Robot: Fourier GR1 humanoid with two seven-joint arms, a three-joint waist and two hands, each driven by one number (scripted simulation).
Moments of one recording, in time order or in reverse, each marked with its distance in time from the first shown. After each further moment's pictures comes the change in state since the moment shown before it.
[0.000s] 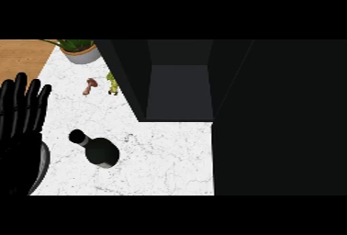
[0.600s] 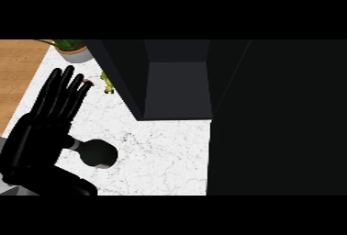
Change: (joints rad) left arm -0.104 0.031 -0.004 0.138 0.300 -0.176 0.123; right arm 0.173 -0.001 0.105 -0.120 -0.114 0.107 0.090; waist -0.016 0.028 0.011
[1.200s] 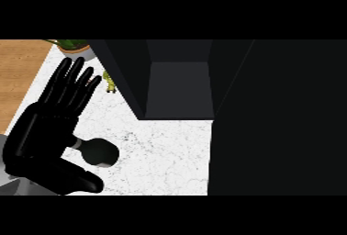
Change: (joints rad) left arm -0.078 -0.028 -0.005 -0.011 0.079 0.045 0.153; right arm 0.047 -0.024 -0.055 -0.147 -0.133 0.067 0.158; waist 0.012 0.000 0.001
